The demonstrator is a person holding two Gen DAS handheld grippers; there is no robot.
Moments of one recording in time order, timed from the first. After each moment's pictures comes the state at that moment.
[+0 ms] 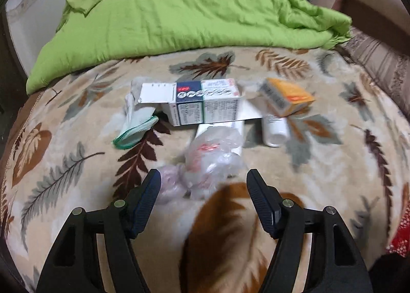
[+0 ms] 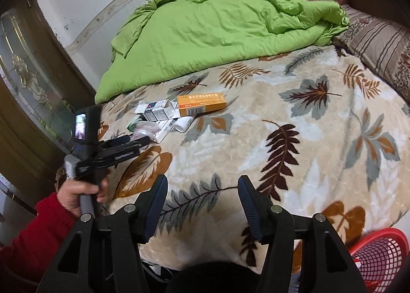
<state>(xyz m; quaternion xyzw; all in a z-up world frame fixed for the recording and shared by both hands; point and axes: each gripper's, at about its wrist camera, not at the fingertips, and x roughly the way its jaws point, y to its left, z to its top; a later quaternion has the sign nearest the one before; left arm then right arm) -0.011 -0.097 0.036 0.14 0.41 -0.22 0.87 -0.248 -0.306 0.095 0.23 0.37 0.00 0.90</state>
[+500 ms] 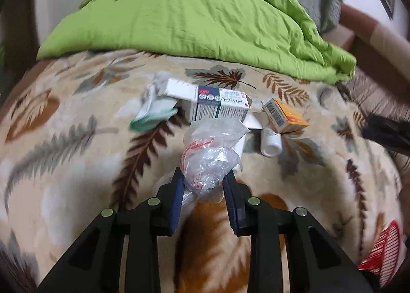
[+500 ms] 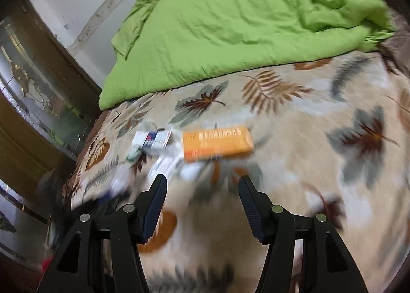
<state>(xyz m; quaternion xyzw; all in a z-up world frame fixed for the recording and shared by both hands) -0.039 -0.053 0.053 0.01 0.42 -0.22 0.88 -0.083 -0.335 0.088 0.25 0.39 0.07 0.88</state>
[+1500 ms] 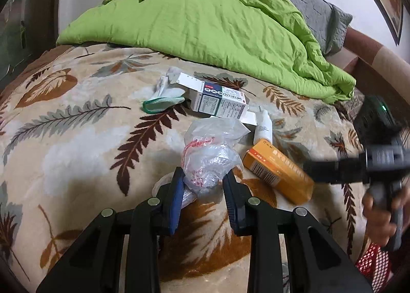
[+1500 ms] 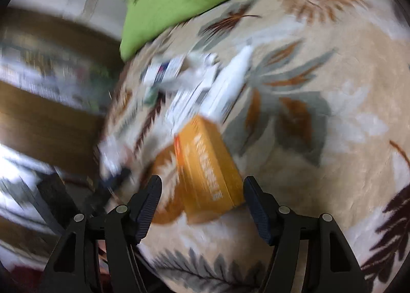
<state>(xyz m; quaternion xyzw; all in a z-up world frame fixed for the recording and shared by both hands) -0.074 -0.039 0.047 -0.04 0.38 -0.20 0.90 -0.061 -0.299 0.007 0.27 0.51 0.23 0.78</state>
